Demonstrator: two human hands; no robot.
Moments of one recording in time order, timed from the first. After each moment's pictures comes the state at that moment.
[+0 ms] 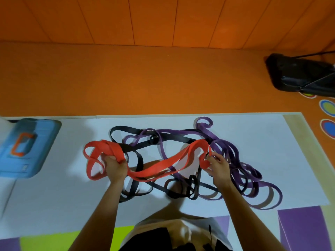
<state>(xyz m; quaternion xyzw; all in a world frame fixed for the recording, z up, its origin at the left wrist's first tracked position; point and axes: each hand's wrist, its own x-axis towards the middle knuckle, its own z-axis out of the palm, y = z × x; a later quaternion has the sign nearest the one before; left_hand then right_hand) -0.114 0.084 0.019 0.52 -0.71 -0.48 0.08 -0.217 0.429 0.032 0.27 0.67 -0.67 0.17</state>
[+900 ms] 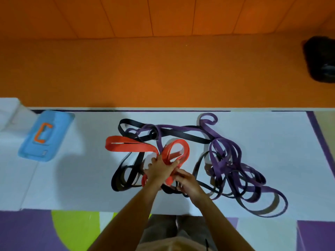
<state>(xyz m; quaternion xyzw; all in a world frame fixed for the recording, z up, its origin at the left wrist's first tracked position) -0.157 0.252 0.026 0.39 -0.84 -0.29 -0.25 -0.165 0.400 0.044 0.08 0.63 -0.62 0.46</state>
